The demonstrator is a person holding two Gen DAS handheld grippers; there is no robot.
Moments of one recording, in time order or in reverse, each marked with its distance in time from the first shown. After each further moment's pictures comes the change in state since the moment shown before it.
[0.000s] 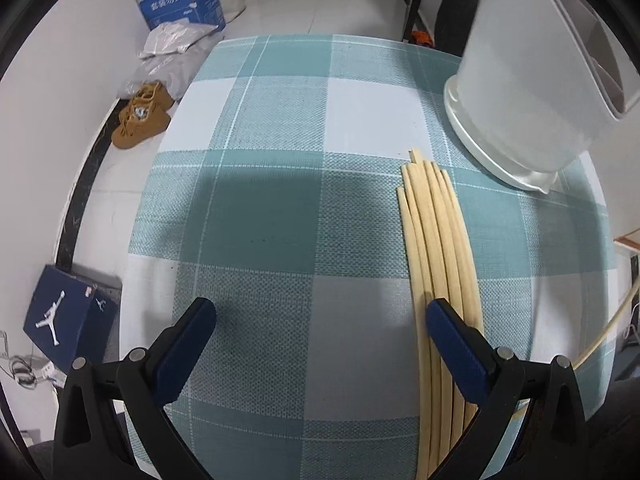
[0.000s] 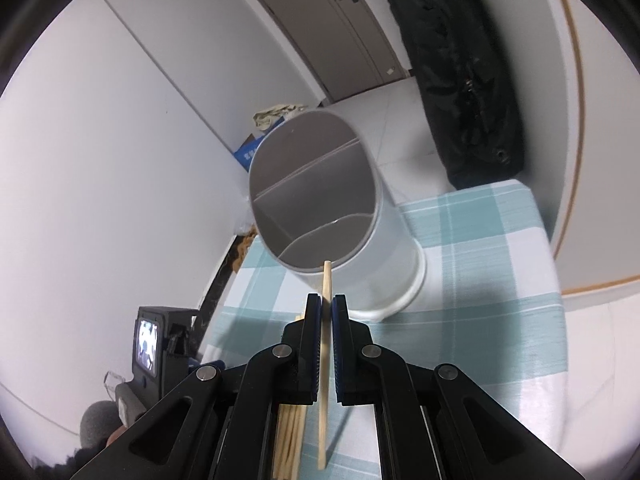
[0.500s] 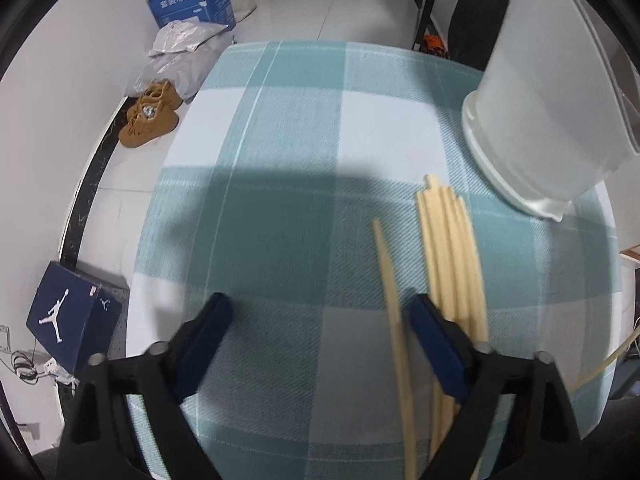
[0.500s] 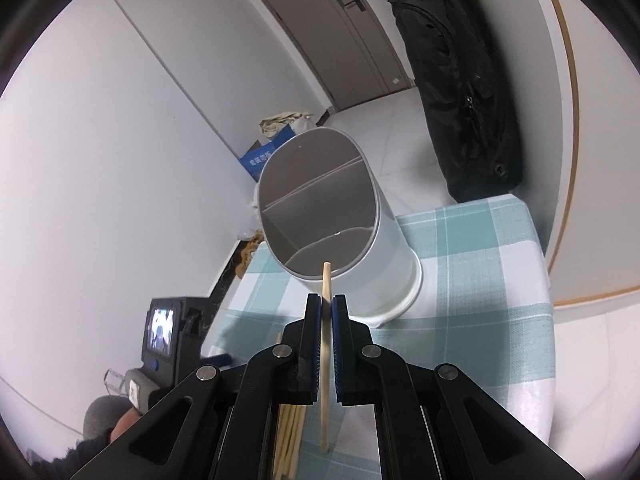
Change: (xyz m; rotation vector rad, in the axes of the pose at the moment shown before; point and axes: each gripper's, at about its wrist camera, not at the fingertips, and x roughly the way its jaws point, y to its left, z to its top) left arm 0.006 -0.008 0.015 -0.011 -0.015 0.035; right arm -0.014 0.002 0.002 -0.034 -0.019 0.007
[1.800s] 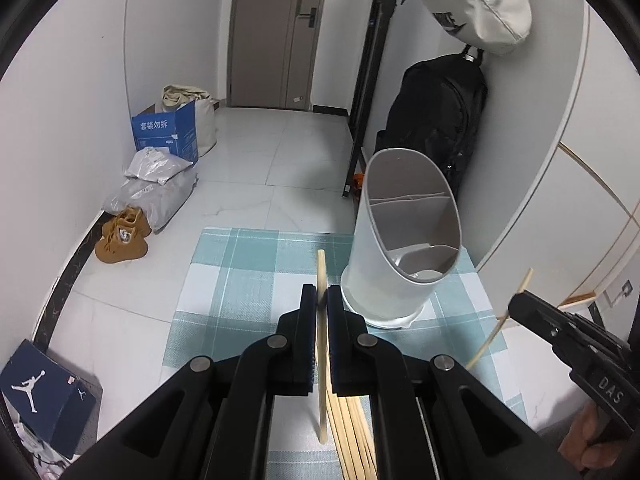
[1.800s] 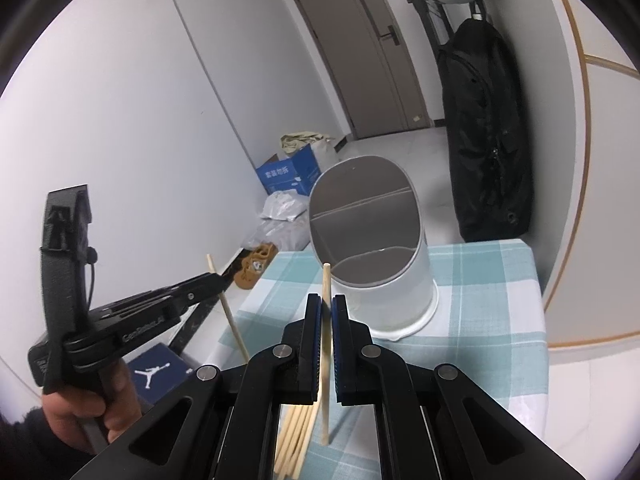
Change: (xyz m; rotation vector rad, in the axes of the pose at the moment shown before) left arm -0.132 -0.001 -0.017 0.051 -0.506 -0.206; right arm -0.025 0.042 -0.015 -0.152 -0.109 -0.022
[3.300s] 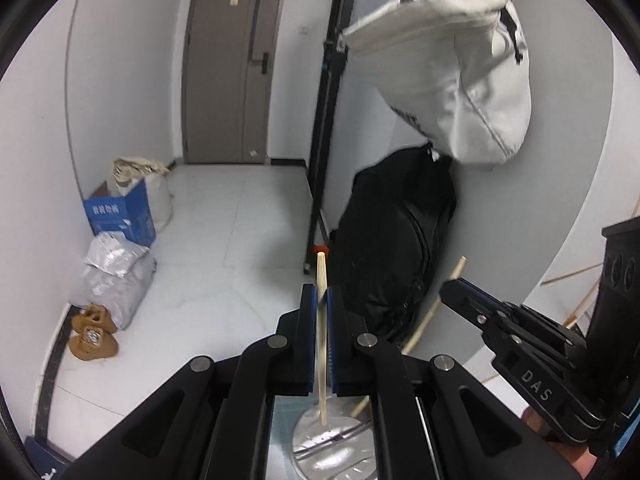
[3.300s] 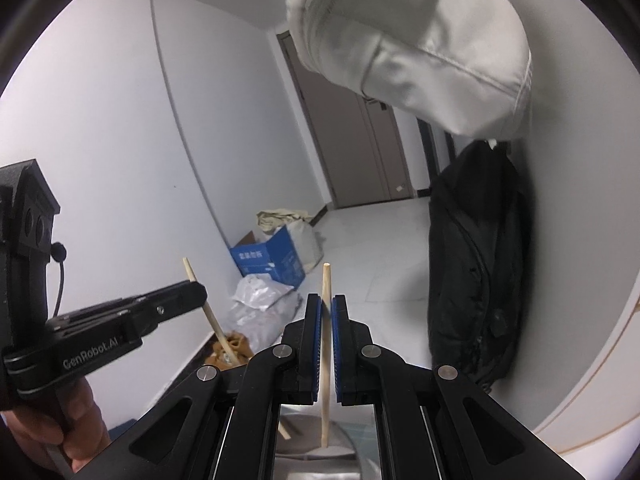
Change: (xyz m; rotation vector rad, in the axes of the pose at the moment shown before) left arm 0.018 -0.053 0.166 0.083 -0.122 -0.118; right arm 0.040 -0.039 0.198 -0.038 -0.198 -0.067
